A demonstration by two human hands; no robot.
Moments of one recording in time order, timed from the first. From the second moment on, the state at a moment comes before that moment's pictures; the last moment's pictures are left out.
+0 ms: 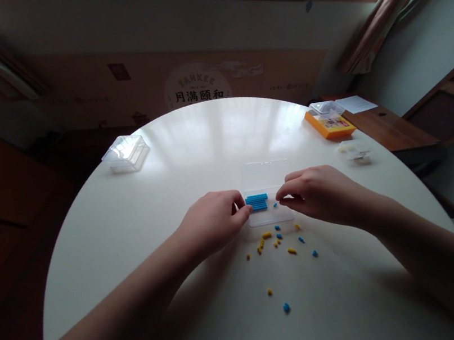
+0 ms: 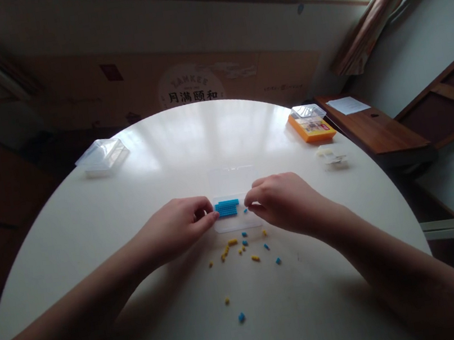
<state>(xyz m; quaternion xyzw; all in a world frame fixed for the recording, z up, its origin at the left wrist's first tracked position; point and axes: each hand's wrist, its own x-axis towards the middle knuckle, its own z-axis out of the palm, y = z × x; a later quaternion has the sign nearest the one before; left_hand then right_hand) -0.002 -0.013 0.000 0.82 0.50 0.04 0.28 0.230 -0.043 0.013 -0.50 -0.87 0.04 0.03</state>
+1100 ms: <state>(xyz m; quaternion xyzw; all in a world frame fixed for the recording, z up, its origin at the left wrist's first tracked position) -0.002 -0.014 -0.001 0.82 0.50 0.04 0.29 0.217 -0.040 -0.001 -0.55 -0.83 0.06 0.05</state>
